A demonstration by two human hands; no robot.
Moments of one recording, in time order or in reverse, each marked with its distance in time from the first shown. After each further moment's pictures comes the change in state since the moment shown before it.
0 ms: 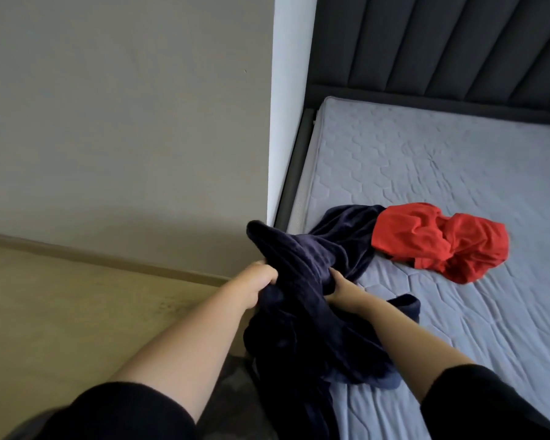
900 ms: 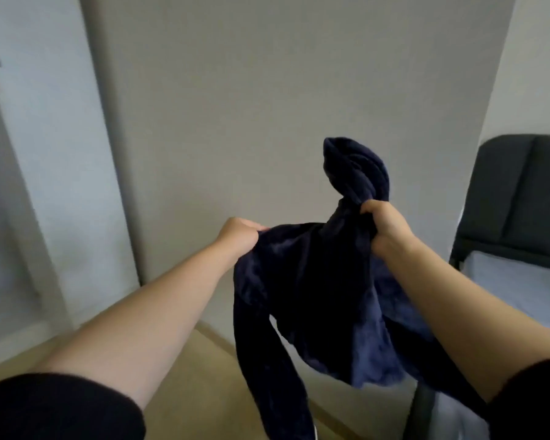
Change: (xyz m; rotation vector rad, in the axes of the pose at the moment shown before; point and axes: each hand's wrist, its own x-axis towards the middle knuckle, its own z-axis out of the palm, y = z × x) left_hand -0.240 0.169 -0.308 0.150 0.794 0.597; right_hand -0.152 -0.462 -0.022 1.143 -0.060 -0.591
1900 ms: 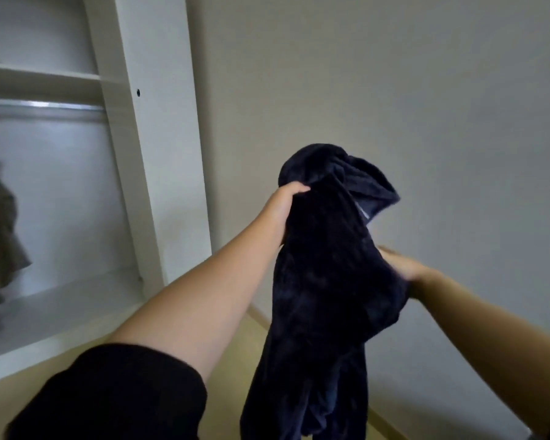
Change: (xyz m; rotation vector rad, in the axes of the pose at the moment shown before) left_hand -0.031 0.032 -0.124 -0.586 0.072 -0.139; right_hand -0.016 0.093 0.088 -0.613 -0.510 0.086
